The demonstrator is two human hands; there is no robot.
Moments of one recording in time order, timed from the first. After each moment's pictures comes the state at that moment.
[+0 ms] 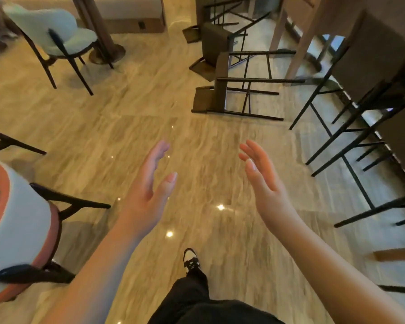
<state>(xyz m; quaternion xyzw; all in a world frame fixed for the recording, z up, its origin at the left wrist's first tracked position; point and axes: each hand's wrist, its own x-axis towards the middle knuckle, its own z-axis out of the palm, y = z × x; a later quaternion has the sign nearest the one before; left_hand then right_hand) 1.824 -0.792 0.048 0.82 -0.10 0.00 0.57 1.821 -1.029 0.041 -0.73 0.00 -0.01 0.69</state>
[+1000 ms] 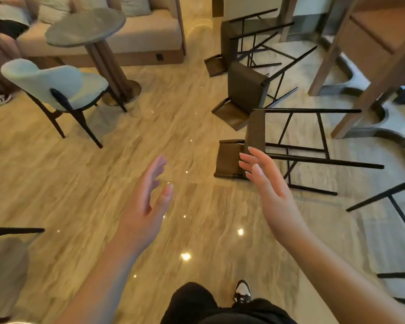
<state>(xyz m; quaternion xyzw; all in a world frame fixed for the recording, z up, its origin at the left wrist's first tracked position) 2.533 -0.751 0.069 0.84 -0.04 0.03 0.54 2.555 -1.003 0.058 -0.72 -0.02 0.02 0.70</state>
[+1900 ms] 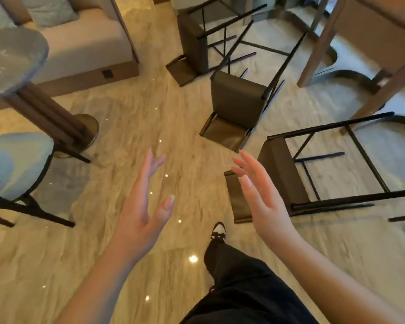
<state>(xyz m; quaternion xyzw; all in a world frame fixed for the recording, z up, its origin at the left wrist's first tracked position) 3.137 -0.591 0.044 0.84 -0.19 -0.08 0.50 3.080 -0.818 0.008 -0.70 0.09 -0.06 0.71</state>
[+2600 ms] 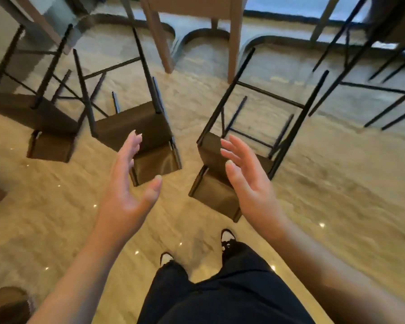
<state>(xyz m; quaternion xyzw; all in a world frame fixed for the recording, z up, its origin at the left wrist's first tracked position) 3.452 -0.784 0.034 0.72 -0.52 -0.25 0.39 3.243 -0.875 0.001 -0.60 0.40 -0.34 0.60</state>
